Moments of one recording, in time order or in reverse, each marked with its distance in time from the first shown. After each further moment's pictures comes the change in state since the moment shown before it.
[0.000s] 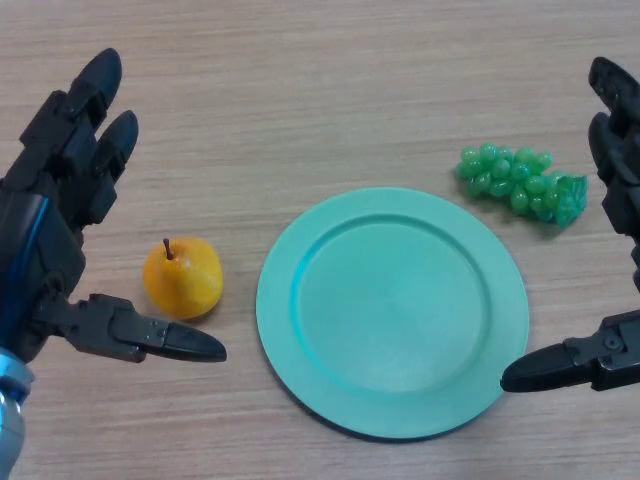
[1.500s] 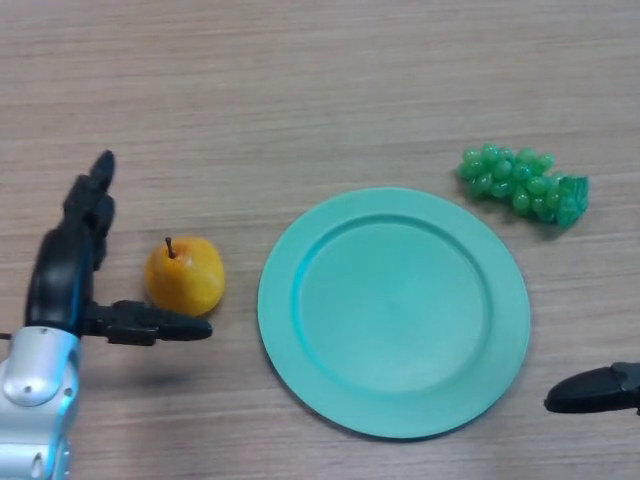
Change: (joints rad) left arm -0.287 0.021 -0.129 1.176 0.203 -0.625 0.201; right arm 0.112 0.036 -0.124 -0.031 0.000 -0.061 0.050
